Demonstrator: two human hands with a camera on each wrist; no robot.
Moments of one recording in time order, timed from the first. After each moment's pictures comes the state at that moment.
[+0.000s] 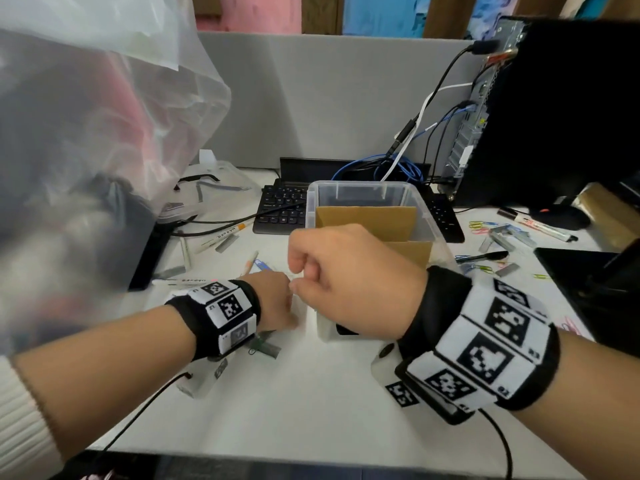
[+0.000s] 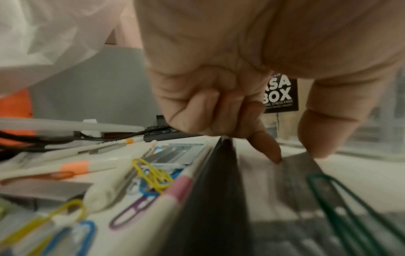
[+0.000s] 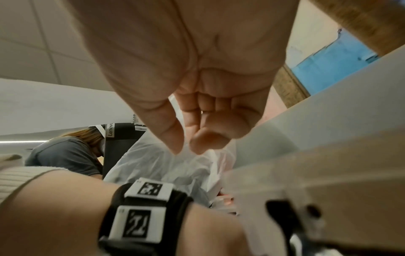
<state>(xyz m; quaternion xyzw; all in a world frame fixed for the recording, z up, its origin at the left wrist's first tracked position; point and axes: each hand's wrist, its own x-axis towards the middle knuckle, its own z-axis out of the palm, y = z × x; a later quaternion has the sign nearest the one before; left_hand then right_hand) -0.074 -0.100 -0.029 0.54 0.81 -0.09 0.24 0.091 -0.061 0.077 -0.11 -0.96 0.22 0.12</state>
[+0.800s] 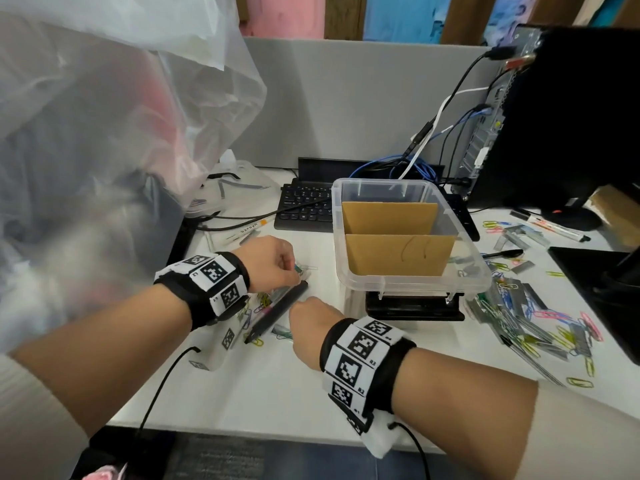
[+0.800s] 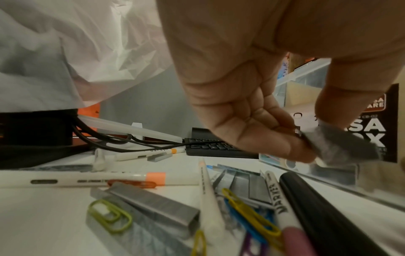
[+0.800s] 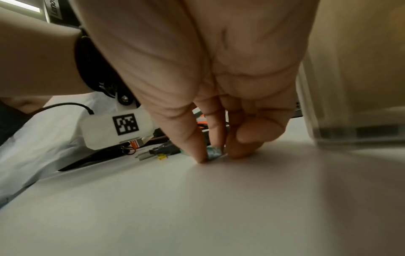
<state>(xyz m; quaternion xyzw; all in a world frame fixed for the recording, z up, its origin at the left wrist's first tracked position) -0.110 -0.129 -0.005 0.53 0.81 0.15 0.18 0.034 -0.113 -0.008 -0.24 -0.94 0.14 -0.19</state>
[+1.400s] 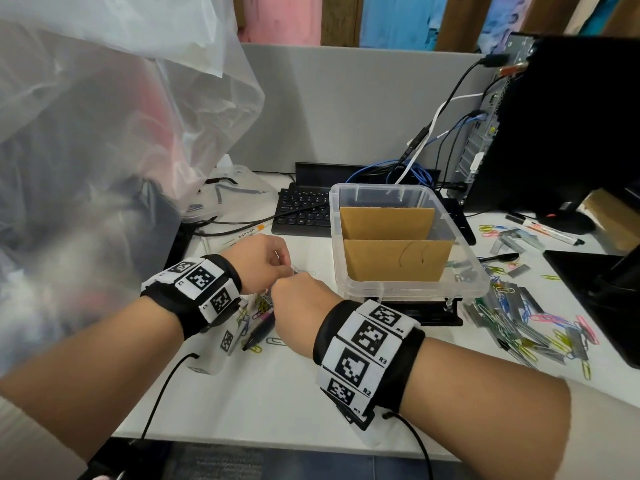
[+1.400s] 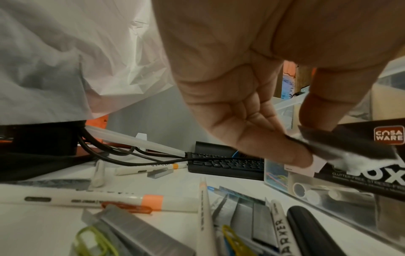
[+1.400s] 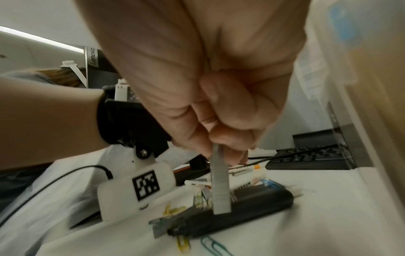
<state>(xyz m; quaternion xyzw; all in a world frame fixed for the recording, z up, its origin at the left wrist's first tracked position) -0.112 -0.136 0.004 0.51 0.80 0.24 0.21 0.025 -0.117 0.032 -0.18 -0.98 0.10 -0.08</state>
